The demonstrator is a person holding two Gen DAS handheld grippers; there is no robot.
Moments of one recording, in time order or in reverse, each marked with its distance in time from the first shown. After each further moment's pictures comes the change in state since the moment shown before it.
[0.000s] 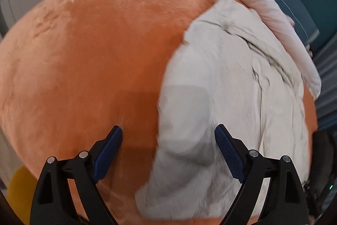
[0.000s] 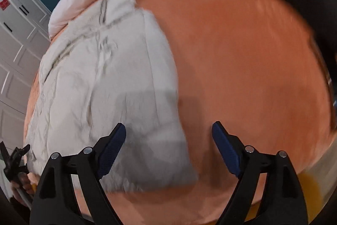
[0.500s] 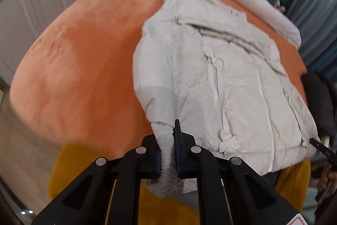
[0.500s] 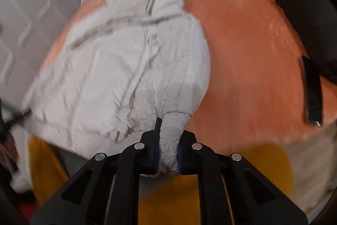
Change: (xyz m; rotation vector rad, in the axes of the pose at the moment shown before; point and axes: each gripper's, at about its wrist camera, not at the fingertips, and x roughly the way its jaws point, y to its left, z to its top) left arm -0.110 -0.008 -0.067 0.299 0.082 -0.033; right arm -0.107 0.041 -0.069 -0.314 0.091 -0.004
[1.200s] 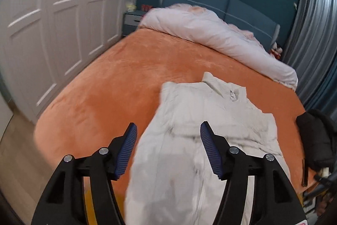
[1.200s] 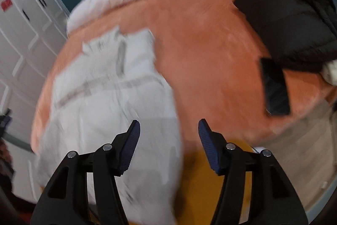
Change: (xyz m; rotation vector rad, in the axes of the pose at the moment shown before) left arm -0.087 -0.033 0.094 -0.014 -0.406 0.039; right arm -0.068 -0.055 0.034 0.197 -0.195 0.009
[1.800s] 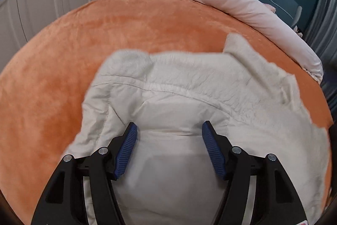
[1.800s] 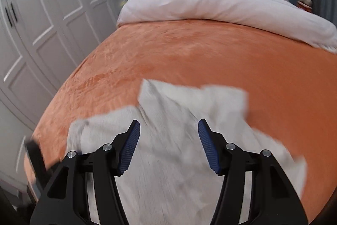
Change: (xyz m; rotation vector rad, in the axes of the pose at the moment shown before) left arm 0.305 -0.035 -0.003 -0.054 0.157 0.045; right arm 0.279 0.315 0.212 -0.432 -0.031 0.193
